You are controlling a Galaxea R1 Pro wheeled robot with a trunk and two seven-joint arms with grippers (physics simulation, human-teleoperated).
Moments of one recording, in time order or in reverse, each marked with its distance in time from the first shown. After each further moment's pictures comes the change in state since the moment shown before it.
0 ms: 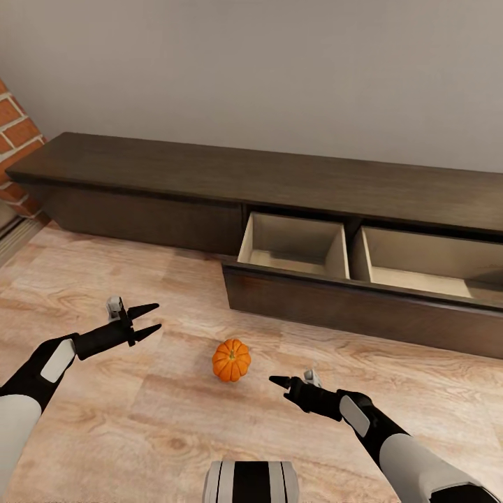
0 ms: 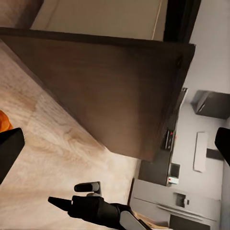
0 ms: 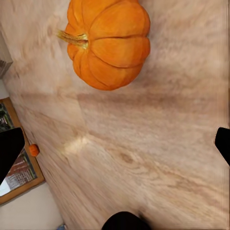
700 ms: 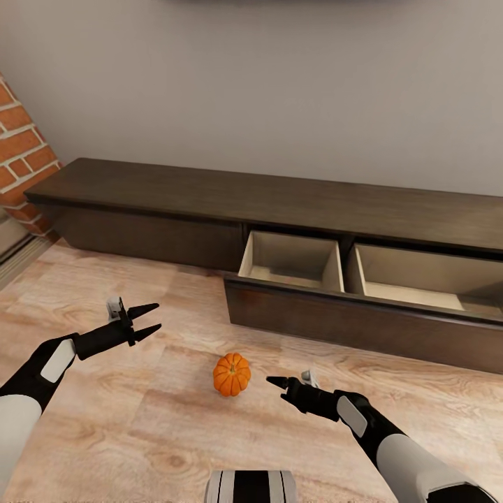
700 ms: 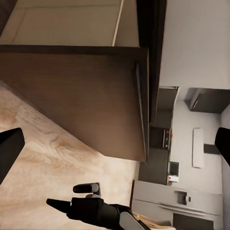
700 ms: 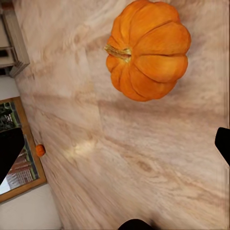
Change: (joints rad) left arm 0.000 0.000 0.000 0.000 0.000 0.000 0.000; right arm 0.000 0.011 0.000 0.003 0.000 0.004 0.005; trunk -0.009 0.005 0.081
